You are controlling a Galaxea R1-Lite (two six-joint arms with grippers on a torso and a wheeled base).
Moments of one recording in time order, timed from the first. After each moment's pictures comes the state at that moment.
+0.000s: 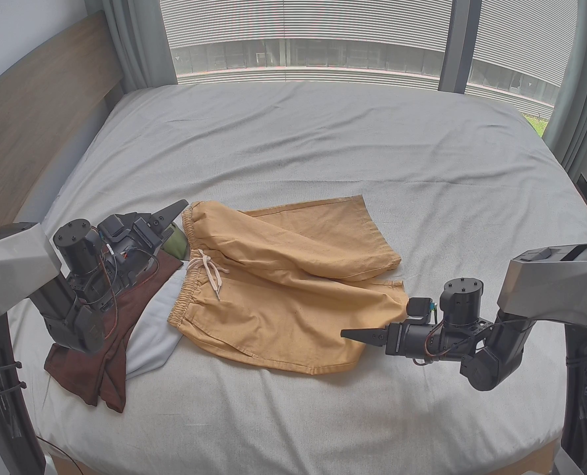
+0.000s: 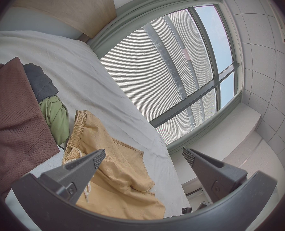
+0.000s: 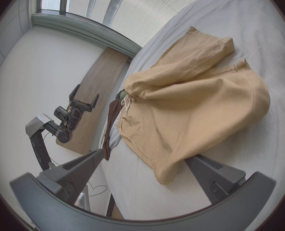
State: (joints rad) left arm -0.07 2.21 -0.78 -1.54 -0.44 -0.89; right arm 0.37 2.37 -0.67 -1.29 0.64 0.58
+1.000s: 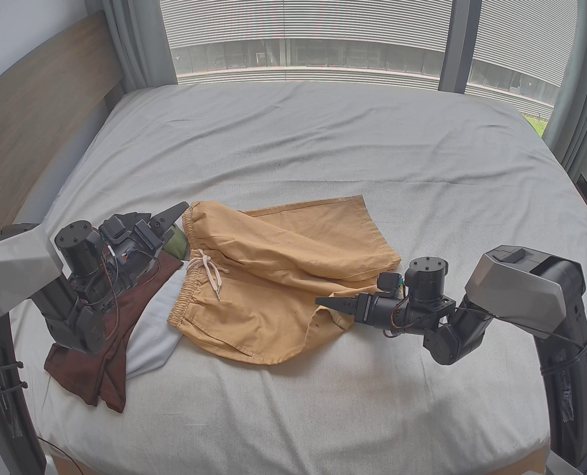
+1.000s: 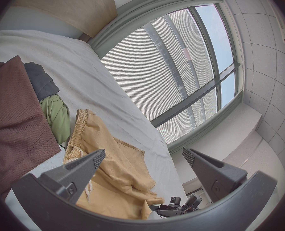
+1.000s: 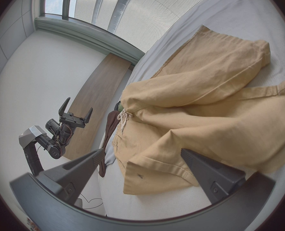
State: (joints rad) left arm -0.07 2.22 -0.78 -1.54 -0.44 -0.89; right arm 0.39 2.54 -1.10 -1.13 0.62 0.62
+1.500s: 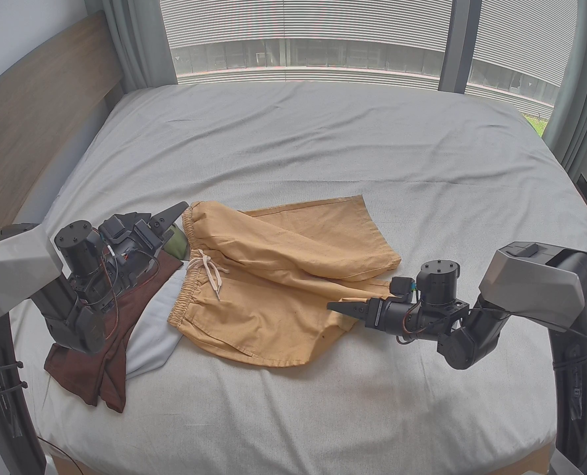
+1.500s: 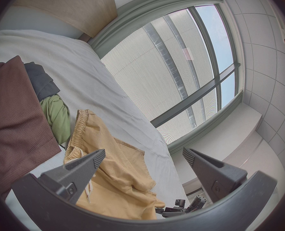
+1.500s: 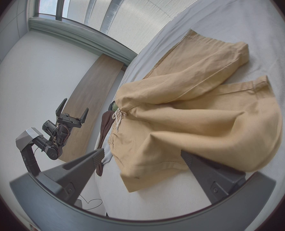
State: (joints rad) left arm -0.07 2.22 -0.78 -1.54 -0.44 -0.89; right arm 0.38 2.47 -0.97 -1.13 0.56 0.62
